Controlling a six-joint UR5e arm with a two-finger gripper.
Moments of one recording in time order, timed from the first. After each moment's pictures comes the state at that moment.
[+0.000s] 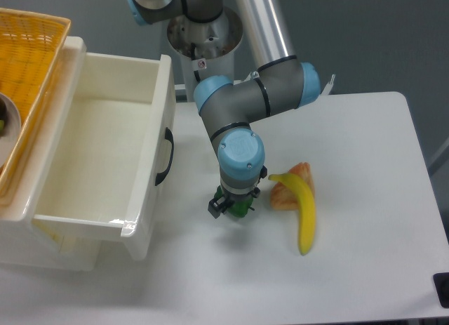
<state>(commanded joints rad) 2.39 -2.03 -1.62 -1.19 1.60 -0.36</state>
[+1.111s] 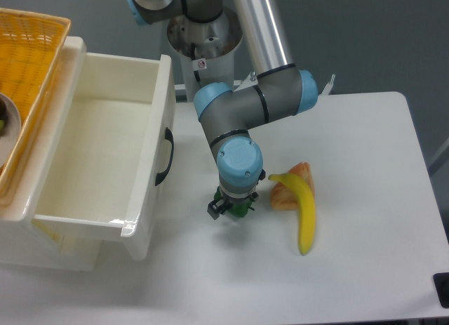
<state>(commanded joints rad) 2.39 -2.06 -1.63 -1.19 1.61 -0.35</state>
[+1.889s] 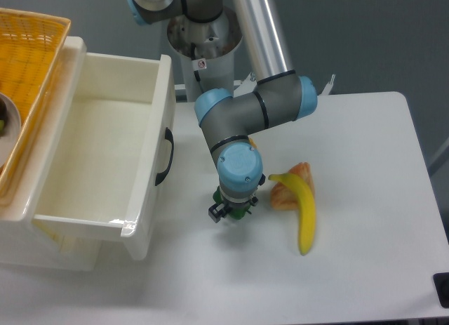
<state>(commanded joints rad) 2.38 -2.08 -1.62 -1.16 1.61 -0.35</state>
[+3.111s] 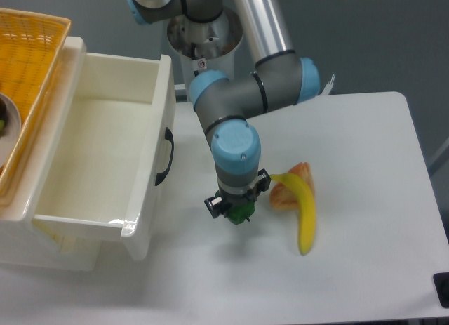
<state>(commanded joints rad) 2.37 -1.93 -1.57 -1.17 1.61 0.02</state>
